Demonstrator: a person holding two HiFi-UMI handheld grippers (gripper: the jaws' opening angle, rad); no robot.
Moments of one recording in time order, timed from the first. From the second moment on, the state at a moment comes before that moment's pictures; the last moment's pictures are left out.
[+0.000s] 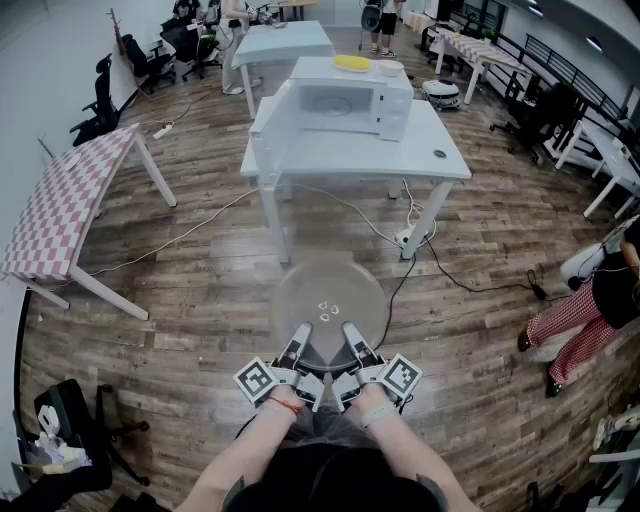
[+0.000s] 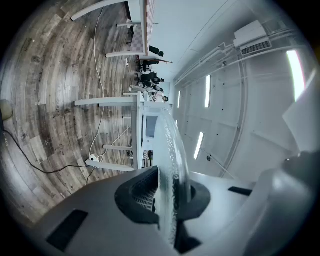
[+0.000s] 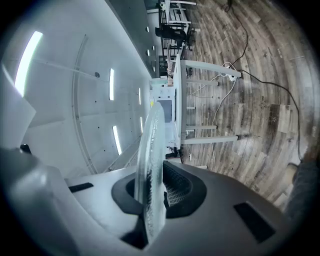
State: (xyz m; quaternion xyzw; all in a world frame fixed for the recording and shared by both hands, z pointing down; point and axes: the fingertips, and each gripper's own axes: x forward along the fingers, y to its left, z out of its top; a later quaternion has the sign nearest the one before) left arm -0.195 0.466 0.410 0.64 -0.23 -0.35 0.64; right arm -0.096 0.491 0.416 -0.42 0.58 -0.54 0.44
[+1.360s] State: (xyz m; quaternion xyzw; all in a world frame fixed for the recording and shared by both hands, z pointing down) left arm -0.162 0.394 0.422 0.64 -0.23 -0.34 0.65; right arm -0.065 0.422 0.429 -0.43 0.56 -0.54 0.46
